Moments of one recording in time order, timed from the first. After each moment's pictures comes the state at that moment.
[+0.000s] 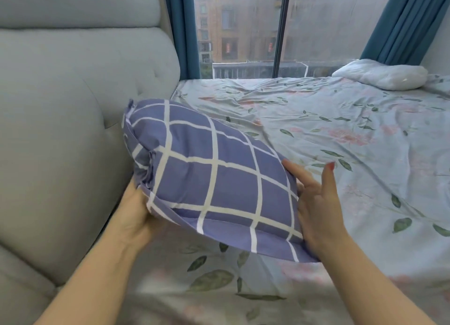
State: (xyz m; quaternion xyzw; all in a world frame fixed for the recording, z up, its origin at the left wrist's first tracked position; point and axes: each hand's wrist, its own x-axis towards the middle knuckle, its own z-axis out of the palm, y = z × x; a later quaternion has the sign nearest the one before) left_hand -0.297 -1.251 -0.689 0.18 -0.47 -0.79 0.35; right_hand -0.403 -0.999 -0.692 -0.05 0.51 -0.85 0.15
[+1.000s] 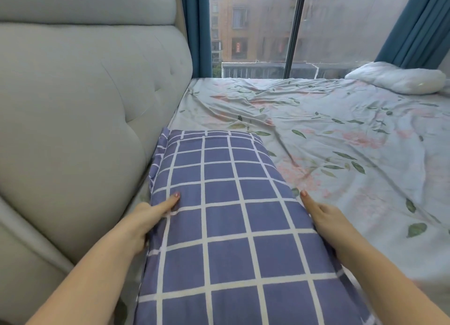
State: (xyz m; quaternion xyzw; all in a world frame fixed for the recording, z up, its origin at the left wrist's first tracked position) left_hand -0.272 -1.287 -0.709 0.40 -0.63 -0.66 0.04; right_hand -0.403 -0.981 -0.718 -0.03 0.81 -0.56 0.18
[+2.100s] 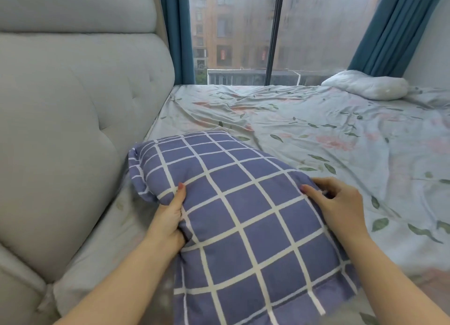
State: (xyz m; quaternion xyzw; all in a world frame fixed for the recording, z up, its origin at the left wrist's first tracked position) left_hand -0.320 -1.202 -0.722 0.25 -0.41 -0.86 0.18; right_hand -0.434 -0.924 -0.706 -0.11 0.85 -0.50 -0.15
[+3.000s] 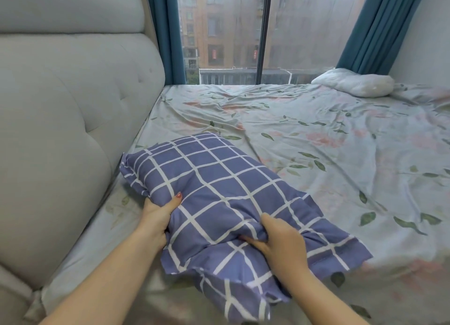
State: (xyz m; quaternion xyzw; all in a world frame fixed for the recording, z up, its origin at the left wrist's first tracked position) left_hand -0.340 -1.230 -0.753 0.29 -0.49 -0.79 0.21; right_hand -0.374 -0.977 -0.771 -0.28 0.89 -0.29 -0.22
